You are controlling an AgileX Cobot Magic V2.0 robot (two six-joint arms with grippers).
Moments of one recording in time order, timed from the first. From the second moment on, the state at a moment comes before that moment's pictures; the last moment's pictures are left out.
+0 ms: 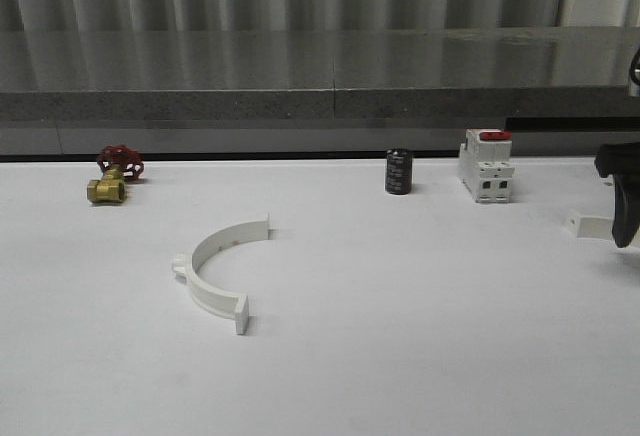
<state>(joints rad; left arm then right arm) -0.15 0.61 -0.28 0.21 -0.03 -0.37 -0.07 1.79 -1.04 -0.01 0.53 0.18</state>
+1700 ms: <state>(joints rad) -0.15 0.61 -0.28 0.21 -0.03 -0.37 0.01 1.79 -1.11 0.00 0.60 0.20</state>
